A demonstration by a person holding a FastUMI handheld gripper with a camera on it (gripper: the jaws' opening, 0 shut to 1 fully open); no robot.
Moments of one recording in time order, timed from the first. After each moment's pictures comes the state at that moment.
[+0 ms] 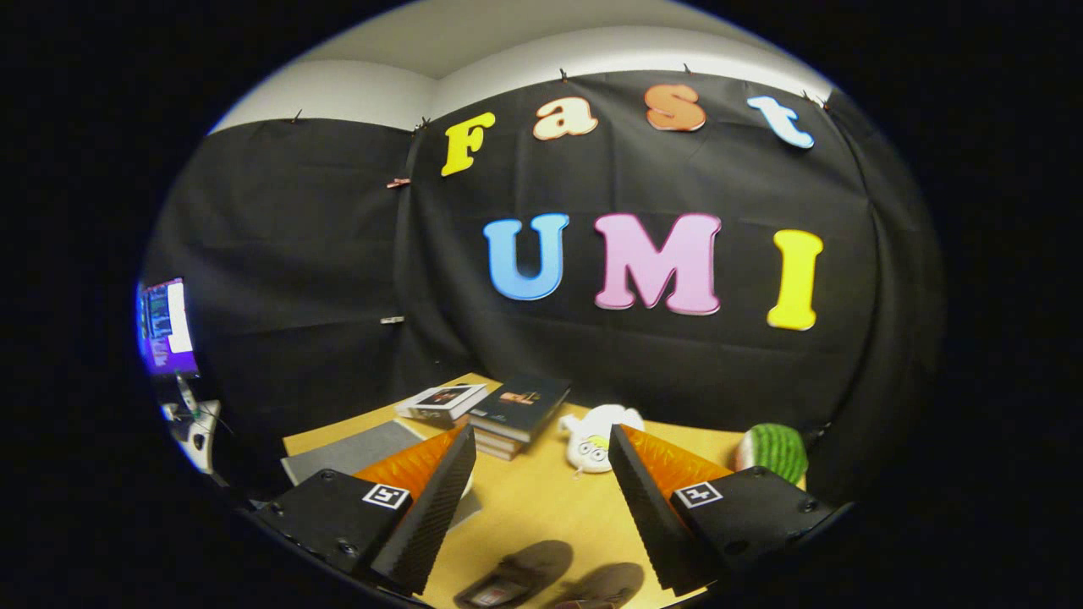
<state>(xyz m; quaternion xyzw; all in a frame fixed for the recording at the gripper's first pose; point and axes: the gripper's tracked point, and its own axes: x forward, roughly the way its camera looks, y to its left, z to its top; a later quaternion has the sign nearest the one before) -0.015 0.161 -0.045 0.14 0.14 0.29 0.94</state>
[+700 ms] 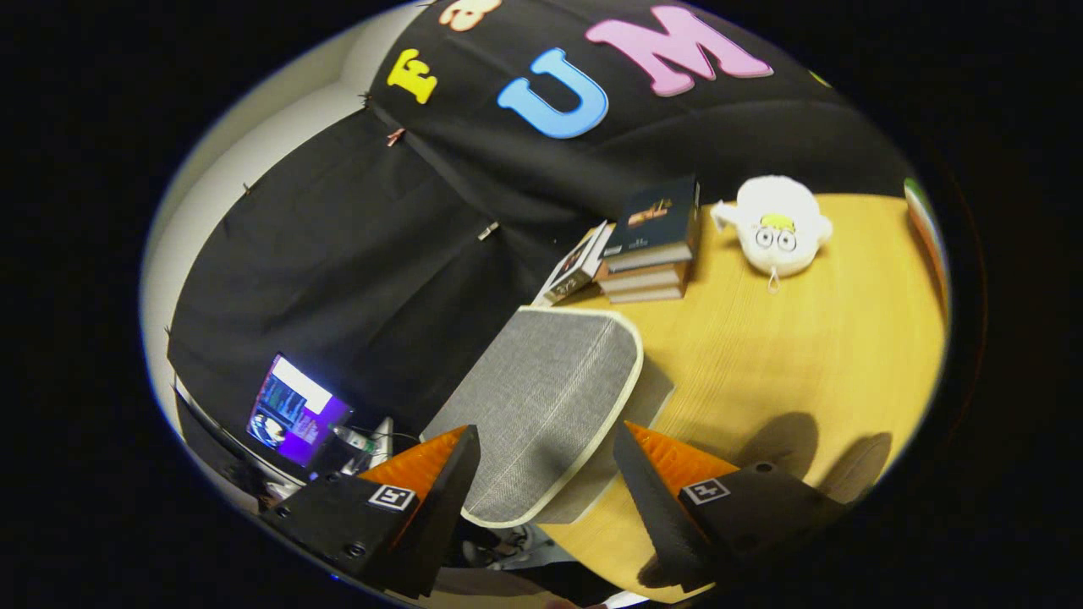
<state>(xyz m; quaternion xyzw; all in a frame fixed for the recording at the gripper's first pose) -0.088 0.306 -0.165 0.34 0.41 0.43 0.73</state>
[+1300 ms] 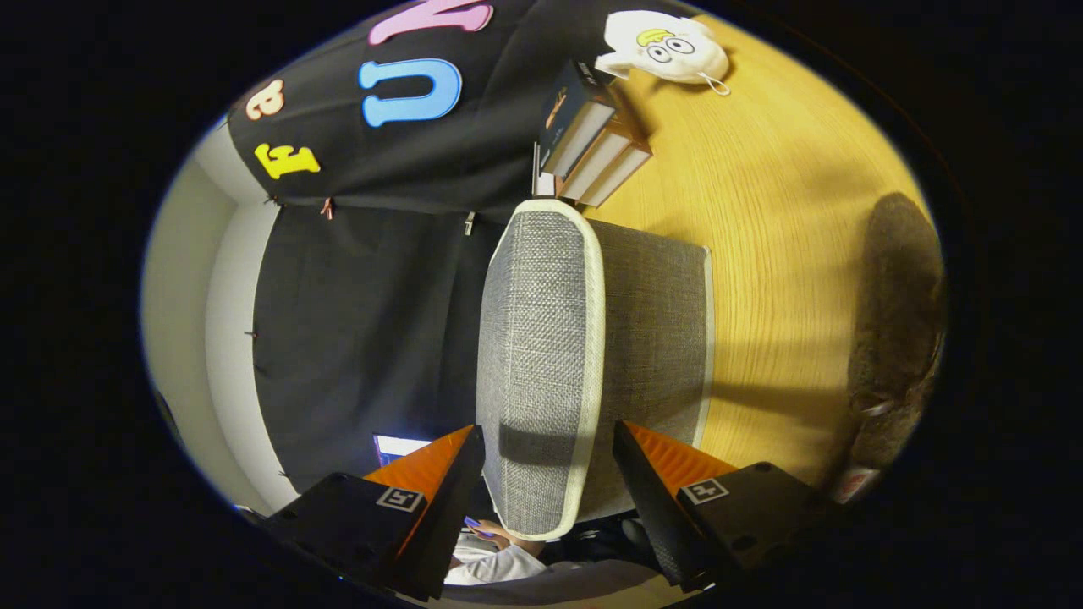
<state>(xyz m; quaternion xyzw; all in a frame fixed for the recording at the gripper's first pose) -0.099 0.353 -0.199 0.55 0.51 0.40 0.52</state>
